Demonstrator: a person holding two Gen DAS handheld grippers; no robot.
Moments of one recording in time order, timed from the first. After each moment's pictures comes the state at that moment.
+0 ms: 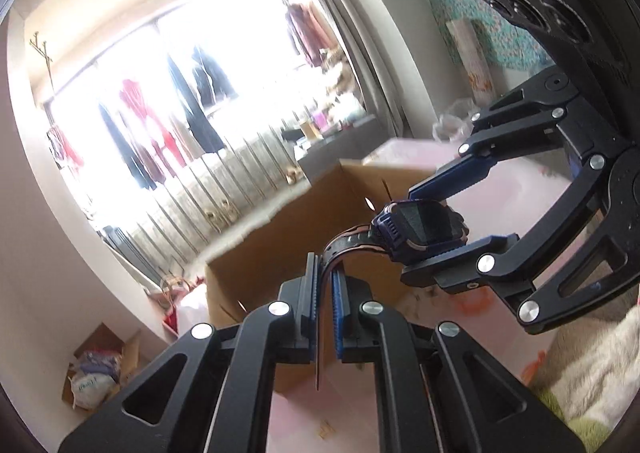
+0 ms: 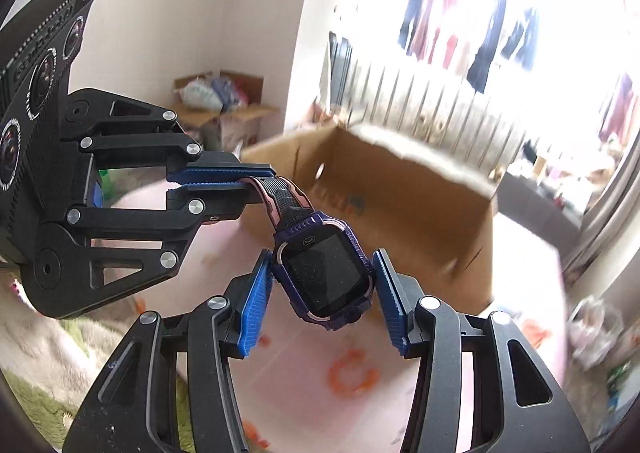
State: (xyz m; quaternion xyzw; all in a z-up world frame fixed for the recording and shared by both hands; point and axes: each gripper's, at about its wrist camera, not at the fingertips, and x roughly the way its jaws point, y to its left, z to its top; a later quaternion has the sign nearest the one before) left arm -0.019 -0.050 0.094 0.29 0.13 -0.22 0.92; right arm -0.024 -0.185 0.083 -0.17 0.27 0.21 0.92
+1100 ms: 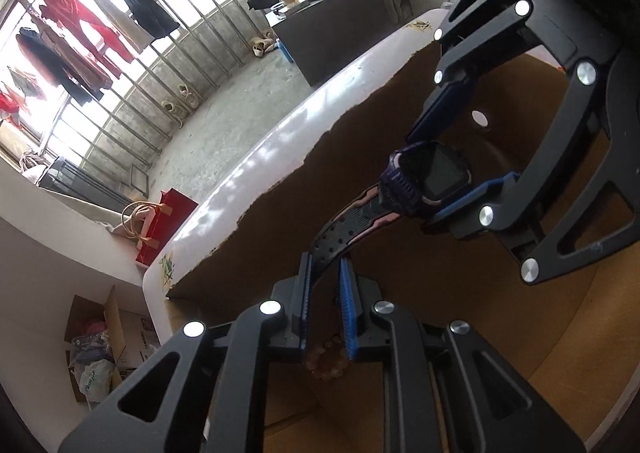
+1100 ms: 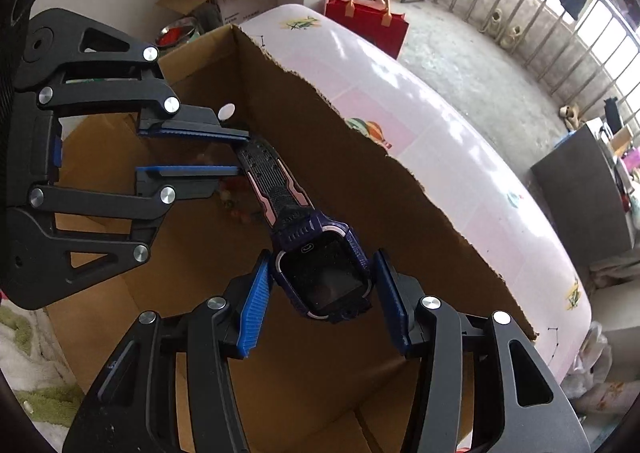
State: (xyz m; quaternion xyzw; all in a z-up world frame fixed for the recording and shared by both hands) left arm 0.260 -0.084 0.042 0.34 0.40 -0.20 0.82; right arm 0.271 -0.170 0.040 -0.25 0.52 0.28 0.77
